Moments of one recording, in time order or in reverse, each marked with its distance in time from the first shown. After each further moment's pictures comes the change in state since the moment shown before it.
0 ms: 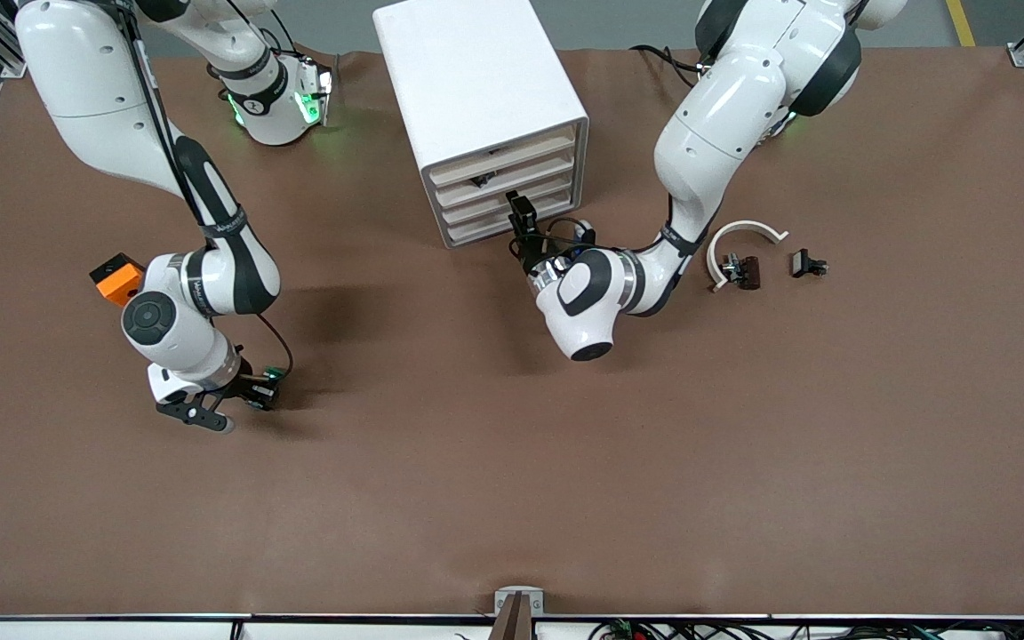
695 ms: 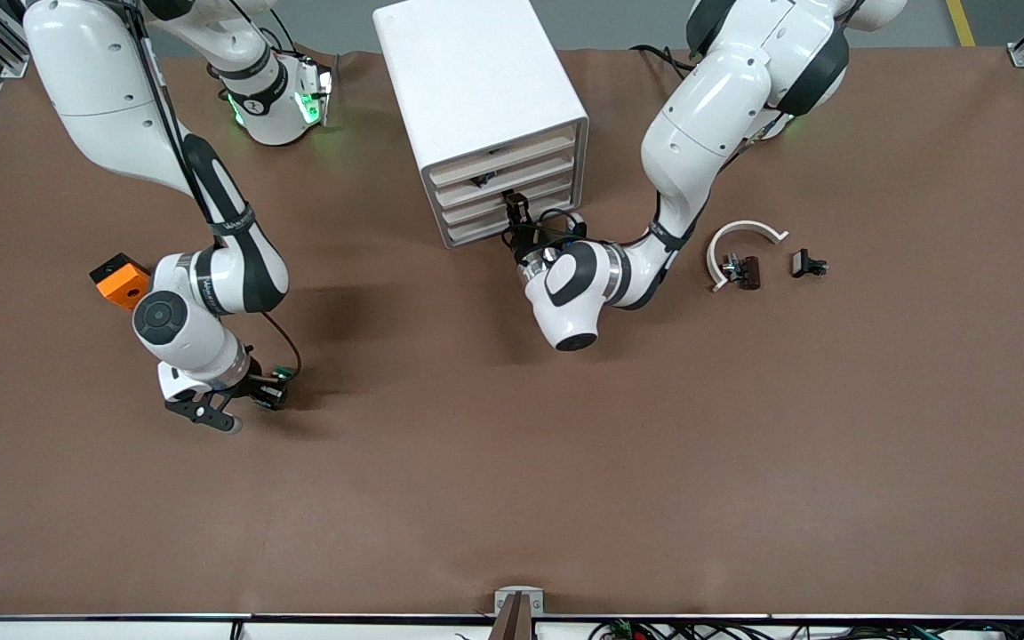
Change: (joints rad) left arm -0.036 0.010 0.000 0.000 -0.004 -0.005 0.020; right arm 0.021 0.000 0.000 0.013 0.000 -0.021 0.051
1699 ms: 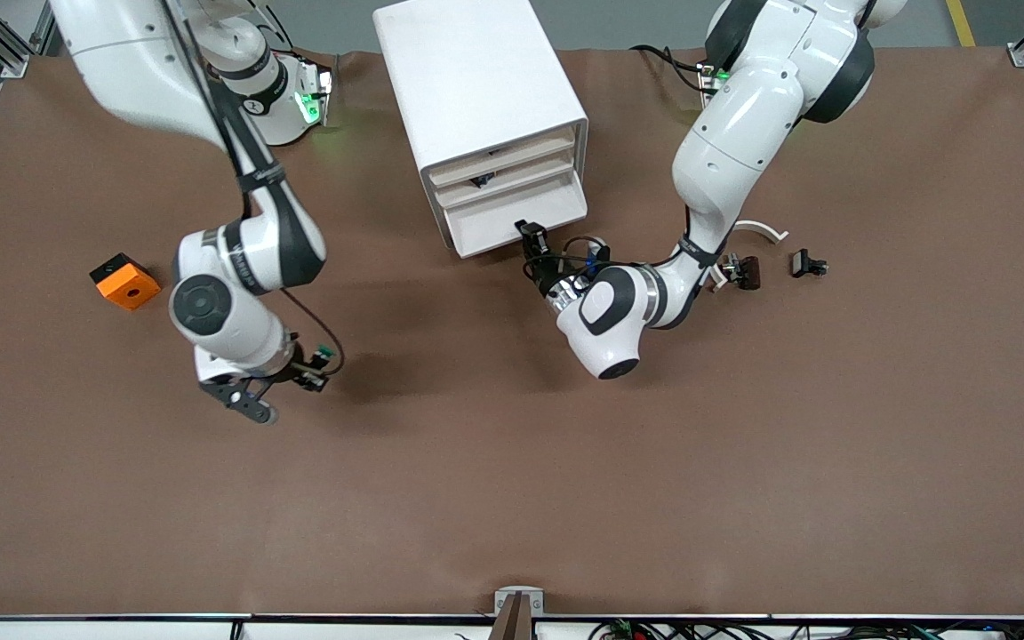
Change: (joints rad) left arm 0.109 0.000 0.011 0.025 -0.005 0.034 -0.004; right arm 0.209 -0.125 0.011 0.111 0.002 -0.313 0.413
